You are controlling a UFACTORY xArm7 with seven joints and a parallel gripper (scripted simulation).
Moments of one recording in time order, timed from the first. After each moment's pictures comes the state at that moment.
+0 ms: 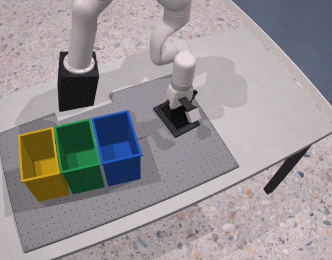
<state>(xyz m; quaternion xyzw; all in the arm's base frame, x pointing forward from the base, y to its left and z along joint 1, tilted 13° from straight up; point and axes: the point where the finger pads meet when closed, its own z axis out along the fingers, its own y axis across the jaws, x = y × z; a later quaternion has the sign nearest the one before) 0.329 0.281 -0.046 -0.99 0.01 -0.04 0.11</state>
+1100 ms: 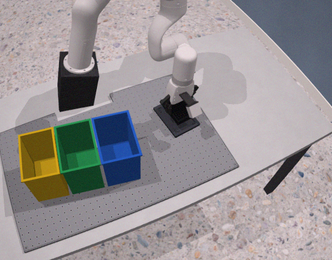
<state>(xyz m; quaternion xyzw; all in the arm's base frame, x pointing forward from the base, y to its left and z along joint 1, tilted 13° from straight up) 0.326 0.275 -0.018 -0.99 0.01 -0.04 0.11</state>
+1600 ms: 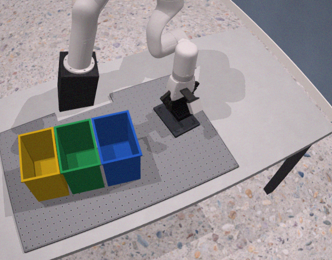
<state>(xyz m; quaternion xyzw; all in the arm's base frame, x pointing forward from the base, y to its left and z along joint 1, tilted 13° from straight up) 0.325 0.270 0.003 -0.99 0.01 -0.04 0.11</state>
